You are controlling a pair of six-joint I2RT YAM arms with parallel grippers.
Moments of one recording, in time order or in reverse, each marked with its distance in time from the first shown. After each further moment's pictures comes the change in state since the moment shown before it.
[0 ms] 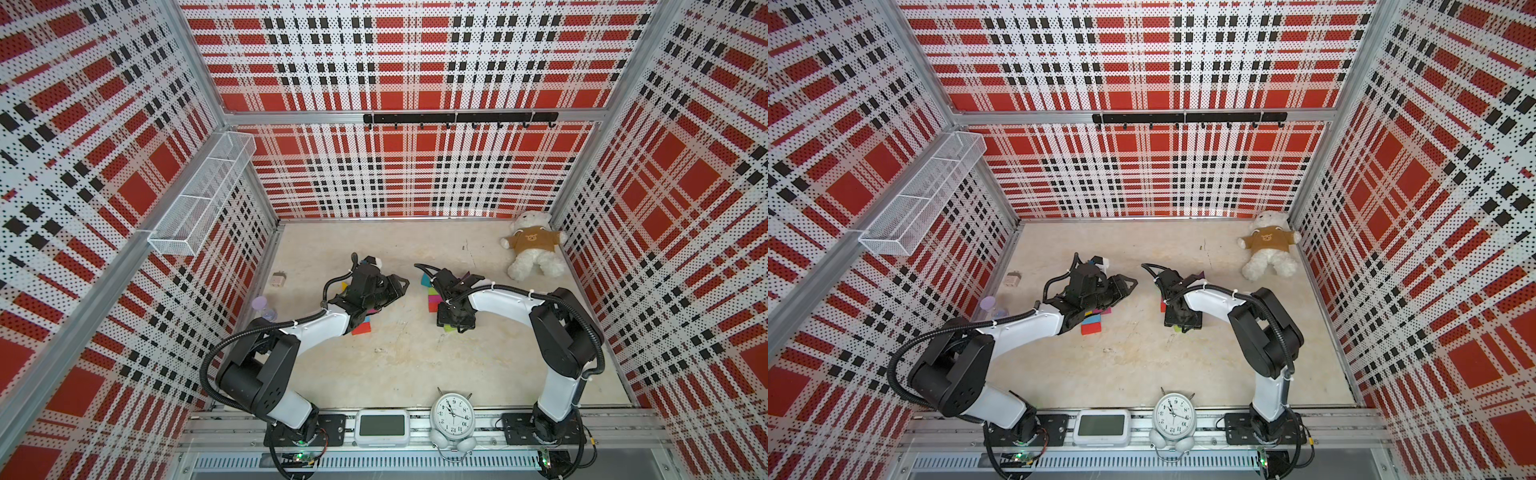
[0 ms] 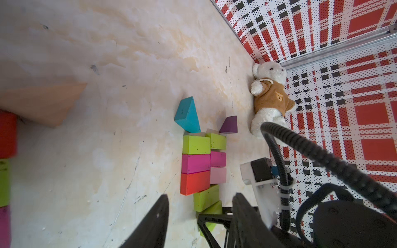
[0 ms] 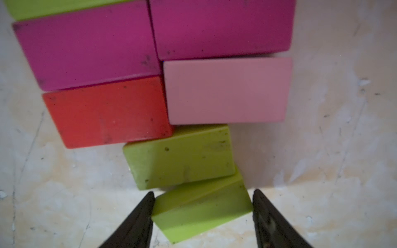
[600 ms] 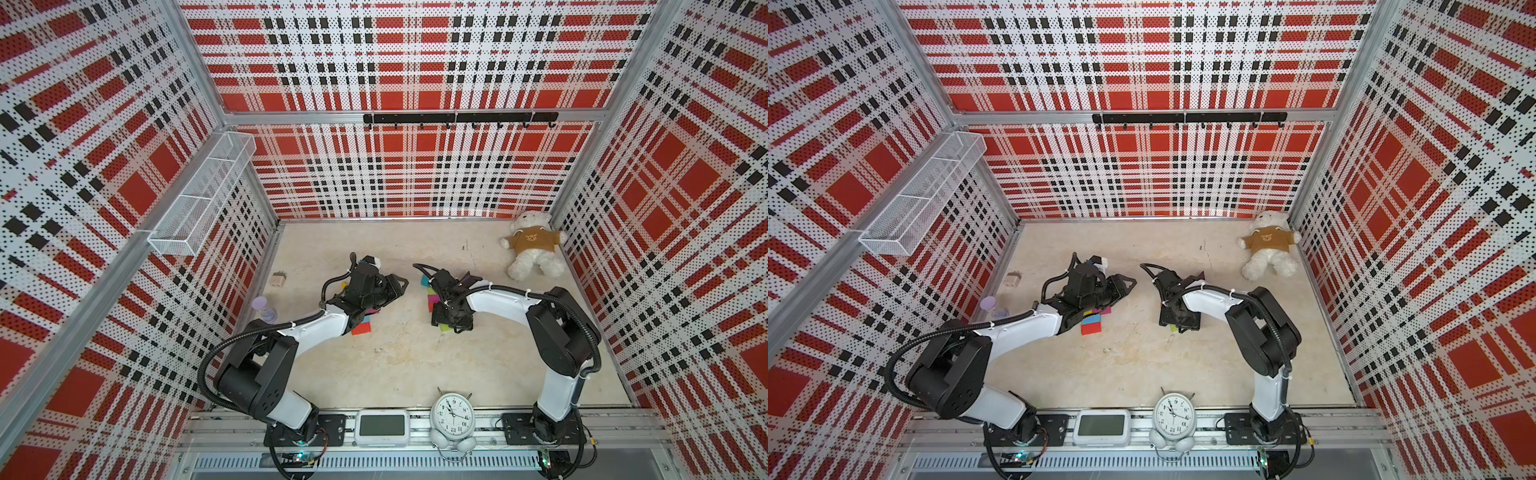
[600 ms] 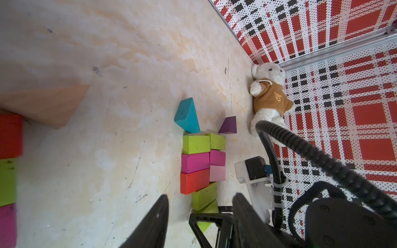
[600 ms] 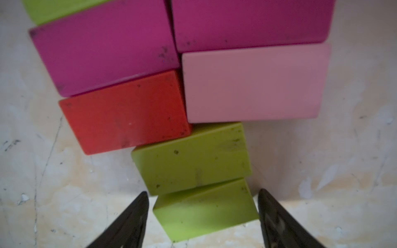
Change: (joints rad) left arm 0.004 -0.002 0.000 -0.007 0.007 0.002; right arm 0.007 0.008 -0.010 0.043 -0.015 0.044
